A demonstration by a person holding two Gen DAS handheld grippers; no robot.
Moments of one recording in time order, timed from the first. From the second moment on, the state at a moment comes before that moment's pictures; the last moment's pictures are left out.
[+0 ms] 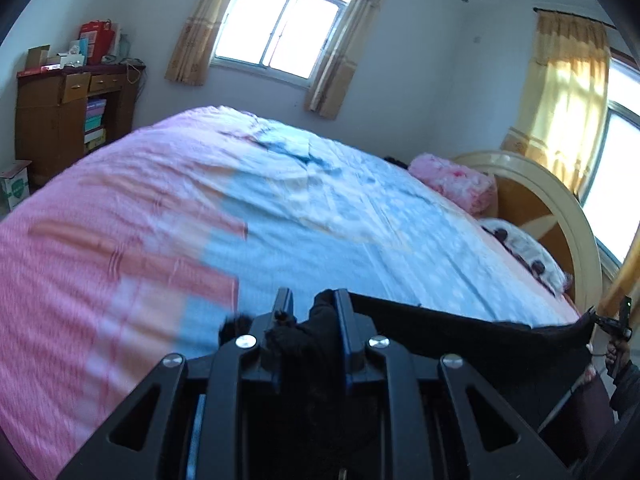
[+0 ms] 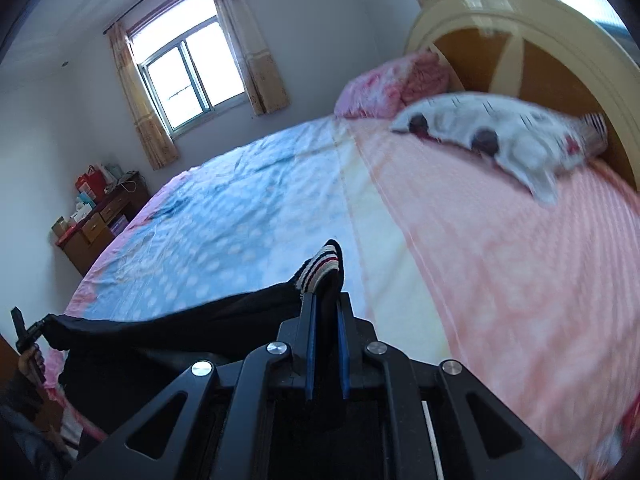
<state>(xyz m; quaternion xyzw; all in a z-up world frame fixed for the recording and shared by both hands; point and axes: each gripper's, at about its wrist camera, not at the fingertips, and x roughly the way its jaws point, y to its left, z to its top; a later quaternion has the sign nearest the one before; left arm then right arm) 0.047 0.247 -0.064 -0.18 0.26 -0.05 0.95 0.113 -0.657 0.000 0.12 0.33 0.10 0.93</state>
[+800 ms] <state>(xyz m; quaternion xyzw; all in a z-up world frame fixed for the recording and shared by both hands) -0.035 0.252 -0.114 -0.16 0.30 -0.04 0.94 -0.016 -0.600 0.021 0.09 0.38 0.10 0.92</state>
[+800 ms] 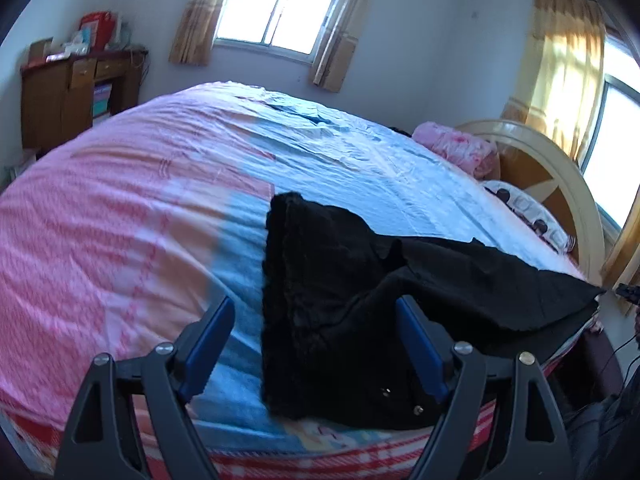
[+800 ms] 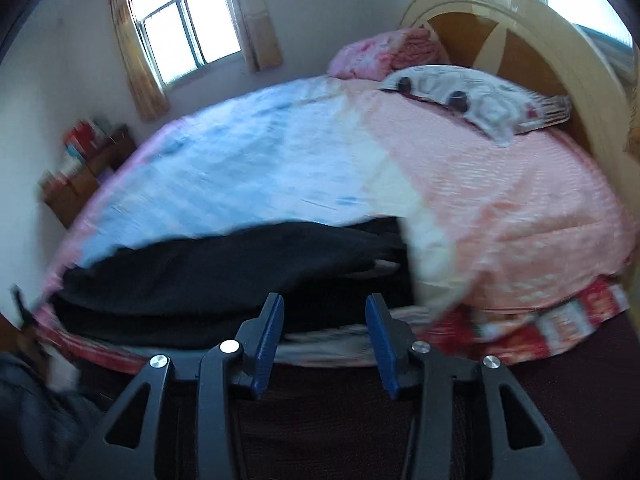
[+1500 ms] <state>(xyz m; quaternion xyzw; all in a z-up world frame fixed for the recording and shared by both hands) -0.018 0.215 -0.118 -0.14 0.34 -0.06 0.93 0.023 -0.215 -0.121 -0.31 0.36 0.31 0.82</state>
